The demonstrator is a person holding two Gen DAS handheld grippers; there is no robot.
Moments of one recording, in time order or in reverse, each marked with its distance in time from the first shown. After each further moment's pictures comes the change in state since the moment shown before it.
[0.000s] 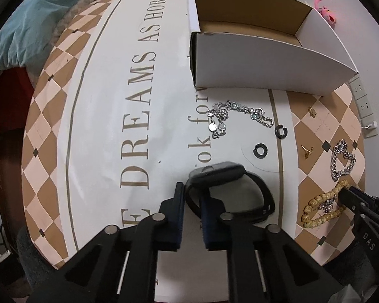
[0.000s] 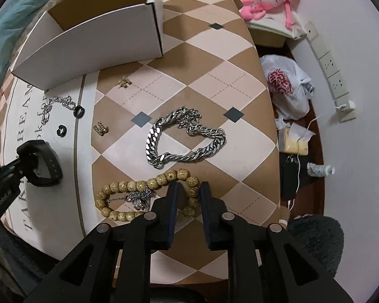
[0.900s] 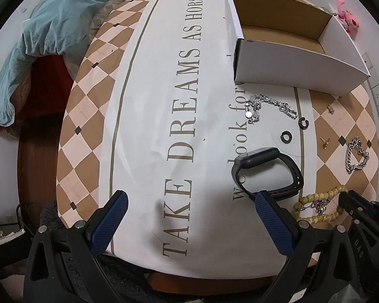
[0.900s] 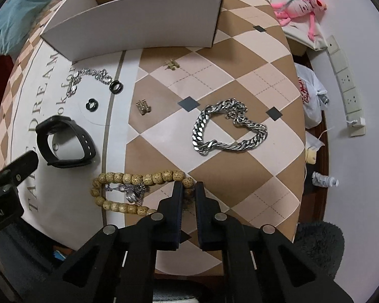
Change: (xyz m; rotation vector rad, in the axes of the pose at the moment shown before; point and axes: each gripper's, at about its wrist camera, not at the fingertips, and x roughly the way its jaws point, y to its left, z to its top) left arm -0.041 -0.013 -0.030 -0.066 0.018 0.157; right arm -0.006 0.038 -0.006 -0.096 0.032 0.024
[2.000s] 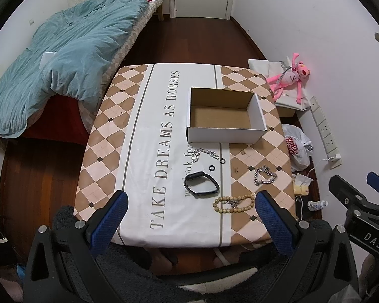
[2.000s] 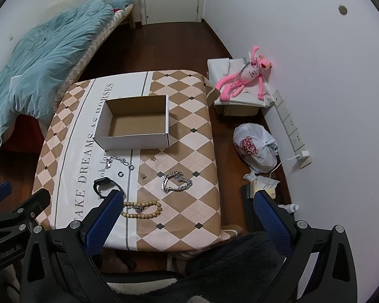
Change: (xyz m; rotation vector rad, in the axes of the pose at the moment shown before) left arm -0.181 0.007 -0.037 -0.022 -0.289 -0.169; right arm -0.231 -0.040 -0.037 0.077 -0.383 -0.066
